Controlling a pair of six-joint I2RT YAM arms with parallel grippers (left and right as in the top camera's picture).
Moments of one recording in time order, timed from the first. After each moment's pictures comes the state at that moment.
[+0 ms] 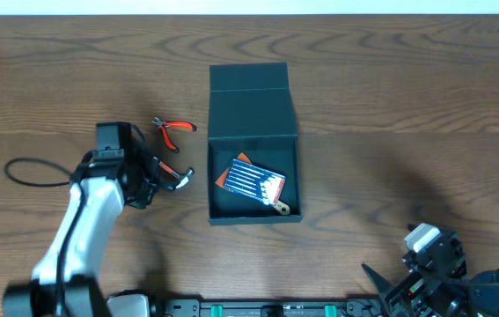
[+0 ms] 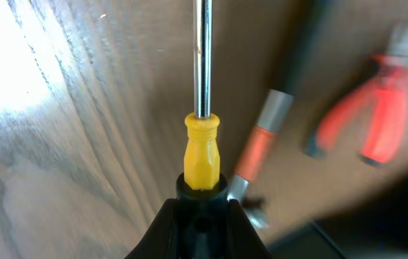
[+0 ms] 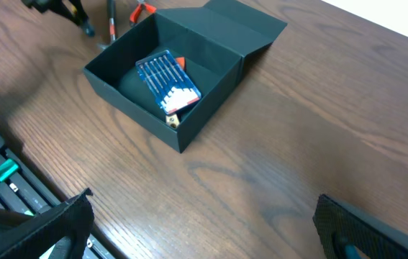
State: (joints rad) left arm 0.08 1.37 0.78 -0.64 0.11 -1.19; right arm 0.66 0.34 0.99 -1.25 0.02 0.00
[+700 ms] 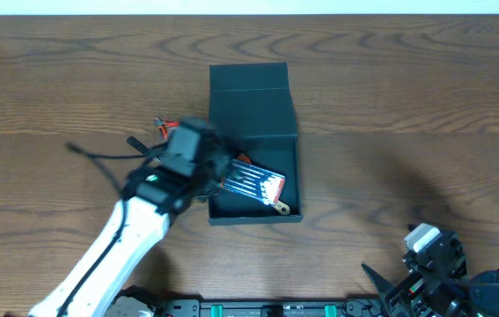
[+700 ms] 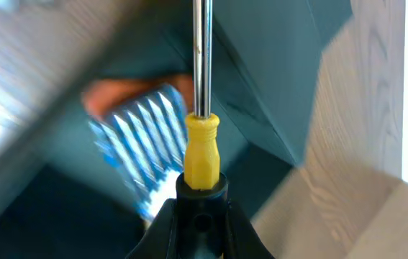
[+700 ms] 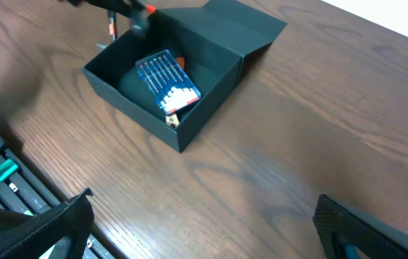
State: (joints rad) left arm -0.50 1.30 0.95 -0.62 0.08 -1.44; right arm 0.66 0.34 0.99 -1.25 0.02 0.00
